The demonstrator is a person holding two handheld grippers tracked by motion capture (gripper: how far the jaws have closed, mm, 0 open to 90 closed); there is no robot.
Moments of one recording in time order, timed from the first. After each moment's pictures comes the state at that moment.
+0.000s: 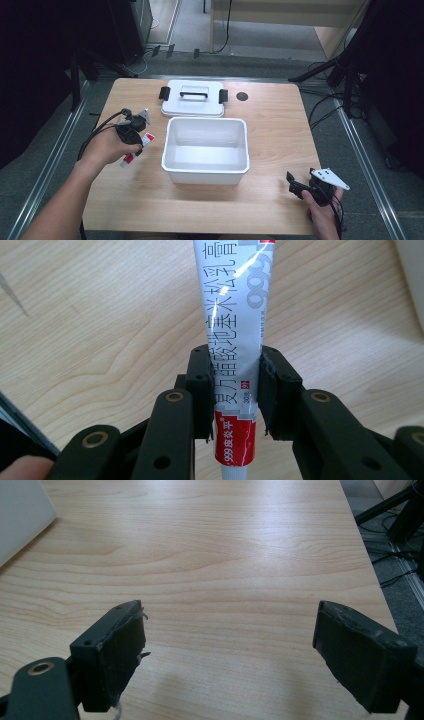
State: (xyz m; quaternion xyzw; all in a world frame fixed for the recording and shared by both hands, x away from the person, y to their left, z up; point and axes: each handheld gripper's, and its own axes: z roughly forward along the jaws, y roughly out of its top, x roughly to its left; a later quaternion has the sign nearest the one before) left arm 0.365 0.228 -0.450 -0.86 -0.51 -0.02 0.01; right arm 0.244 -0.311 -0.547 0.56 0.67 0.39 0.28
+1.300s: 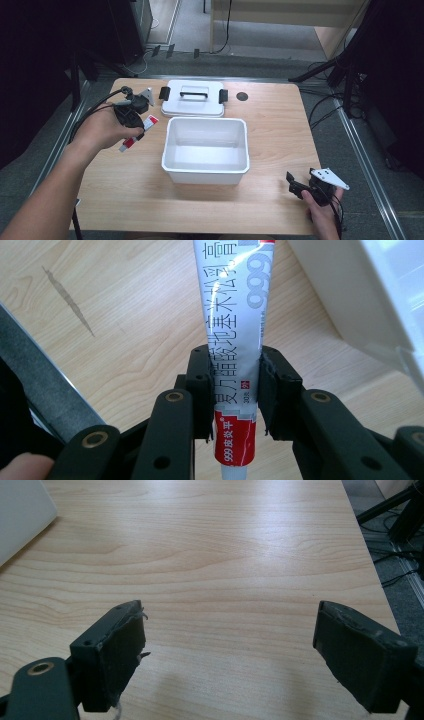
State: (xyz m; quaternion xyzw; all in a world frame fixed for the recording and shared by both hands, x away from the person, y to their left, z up) left arm 0.363 0.202 -0.366 -0.87 -0.48 -0.05 0.00; right arm 0.245 -0.311 -0.547 0.56 0.67 0.39 0.28
